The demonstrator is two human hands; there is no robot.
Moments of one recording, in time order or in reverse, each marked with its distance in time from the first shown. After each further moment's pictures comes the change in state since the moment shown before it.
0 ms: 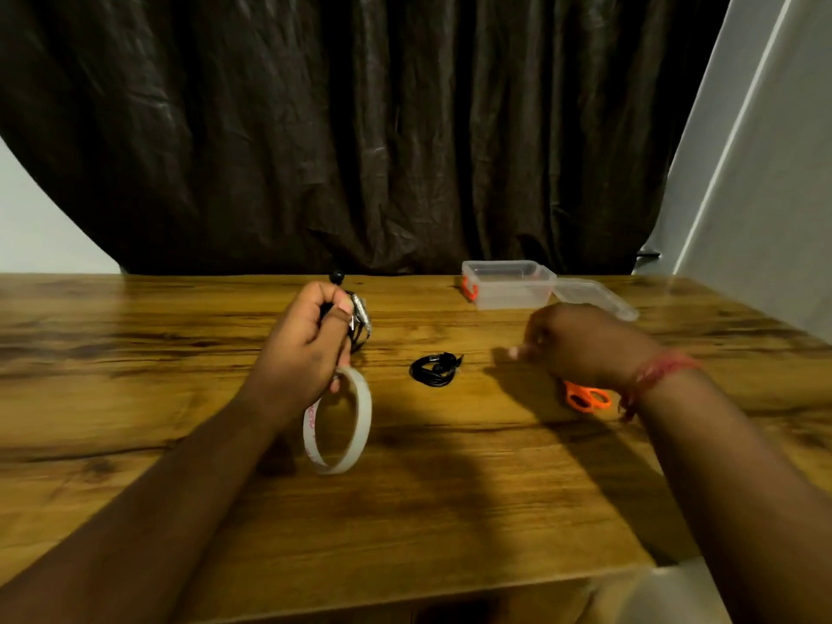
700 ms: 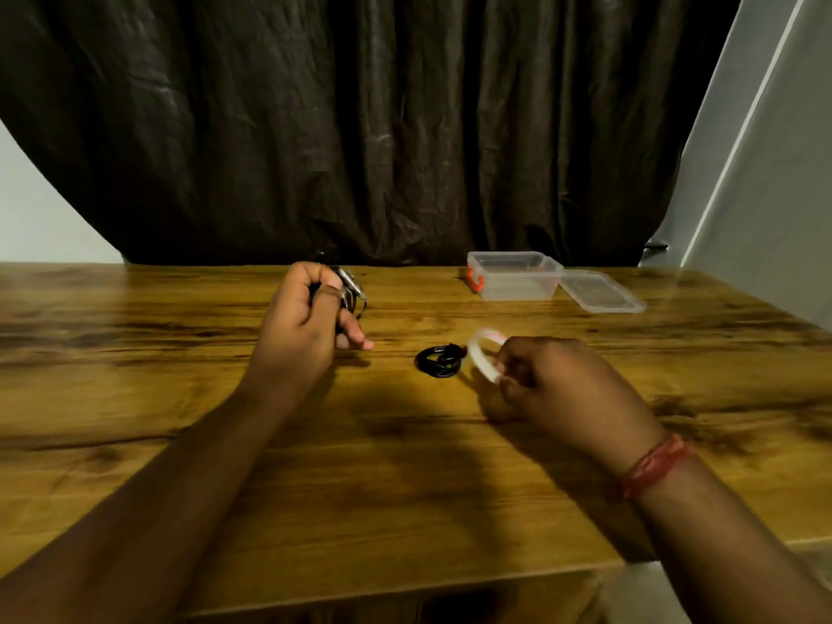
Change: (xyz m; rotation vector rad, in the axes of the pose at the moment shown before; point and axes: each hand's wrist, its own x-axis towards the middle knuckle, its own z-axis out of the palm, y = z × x) left_hand 0.004 0.002 0.003 -0.115 0.147 0.034; right_hand -0.026 -0.012 0.053 0.083 0.250 -0.216
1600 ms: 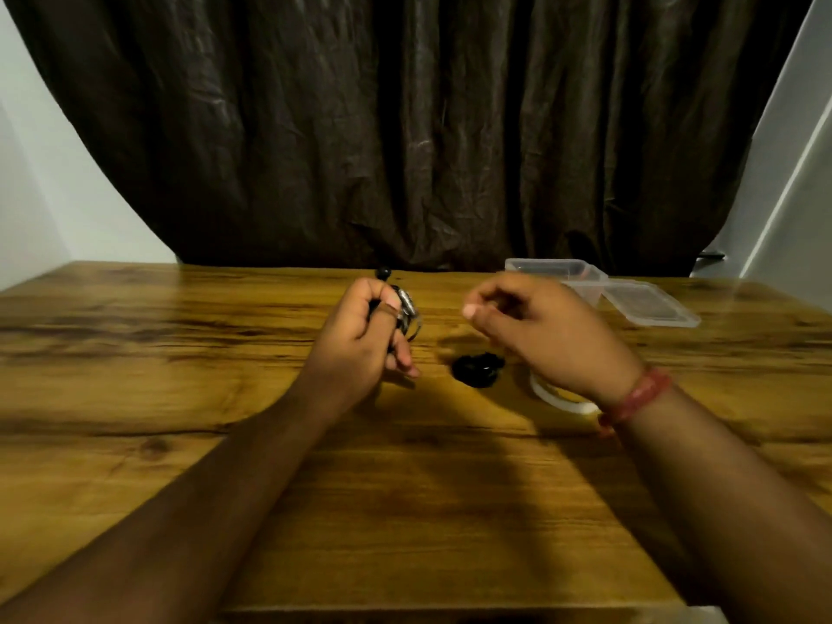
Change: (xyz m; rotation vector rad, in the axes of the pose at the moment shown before) left_hand -0.004 -0.002 0.007 -0.003 -0.112 -0.073; right_hand 0.063 -0.023 -0.003 0.507 0.087 -0.207
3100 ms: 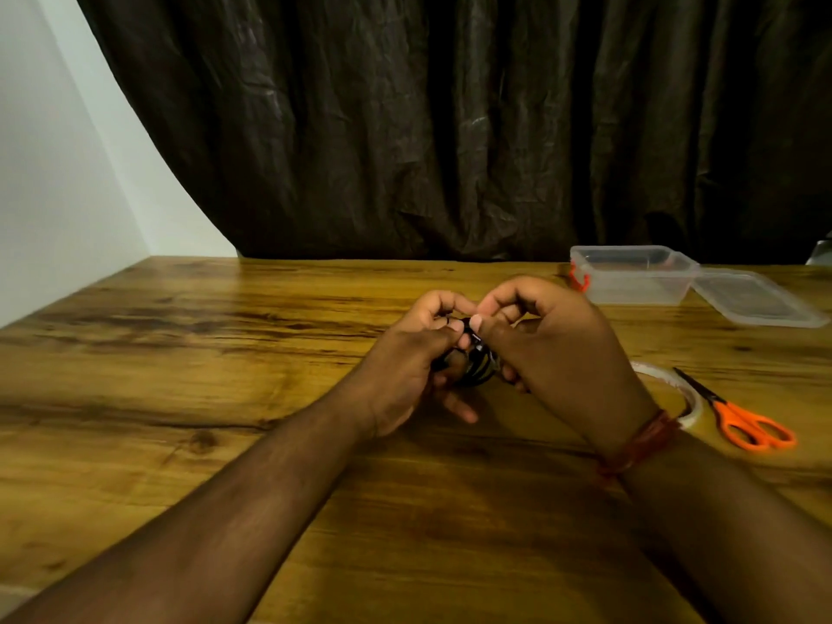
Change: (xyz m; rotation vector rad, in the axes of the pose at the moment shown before) left_hand 0.001 0.001 0.004 -0.294 -0.227 -0.371; right_hand 0.009 -0.009 0.057 0.334 0.127 0.048
